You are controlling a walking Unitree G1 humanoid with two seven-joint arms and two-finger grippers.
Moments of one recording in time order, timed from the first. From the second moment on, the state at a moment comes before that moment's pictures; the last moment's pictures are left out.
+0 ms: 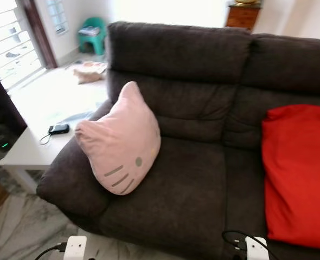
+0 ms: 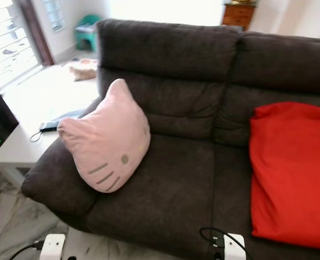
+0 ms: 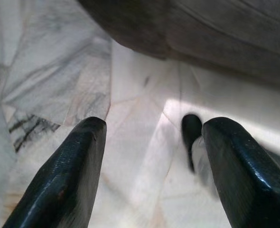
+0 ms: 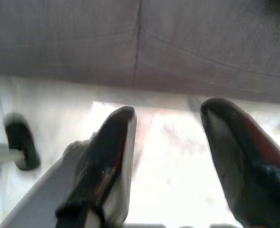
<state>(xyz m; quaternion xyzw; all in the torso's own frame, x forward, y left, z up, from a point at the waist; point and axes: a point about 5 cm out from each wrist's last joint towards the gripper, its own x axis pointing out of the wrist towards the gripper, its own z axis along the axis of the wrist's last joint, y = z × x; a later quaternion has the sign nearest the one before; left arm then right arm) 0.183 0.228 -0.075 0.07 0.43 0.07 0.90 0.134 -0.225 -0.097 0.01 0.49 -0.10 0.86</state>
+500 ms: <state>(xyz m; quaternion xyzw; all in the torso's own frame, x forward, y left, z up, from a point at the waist) 0.168 0.225 -0.083 0.06 0.45 0.07 0.89 0.154 -0.231 -0.088 0.01 0.47 -0.10 0.88</state>
